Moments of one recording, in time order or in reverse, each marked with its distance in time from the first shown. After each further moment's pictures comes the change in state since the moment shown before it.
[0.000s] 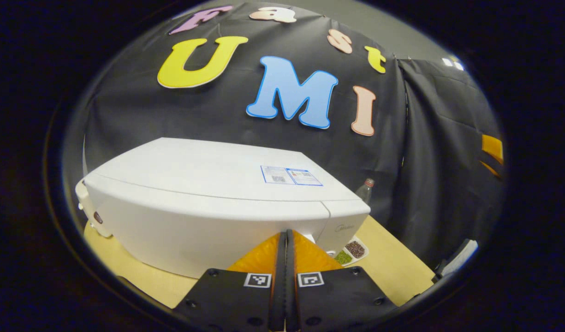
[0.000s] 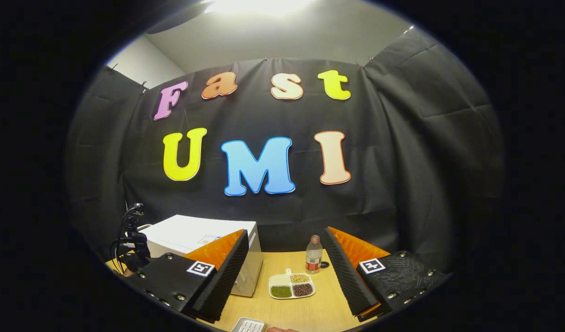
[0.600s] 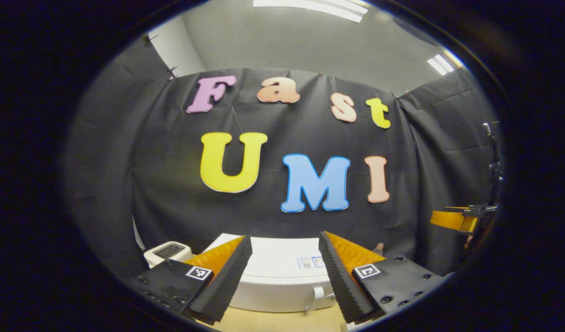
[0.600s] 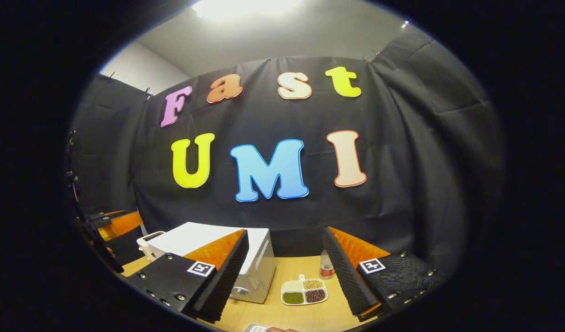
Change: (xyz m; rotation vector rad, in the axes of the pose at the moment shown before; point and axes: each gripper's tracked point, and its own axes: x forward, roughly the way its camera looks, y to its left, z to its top) left arm -0.215 0.001 0.208 0.150 -0.424 0.236; right arm 0.024 0.016 0.036 0.025 -0.023 0.077
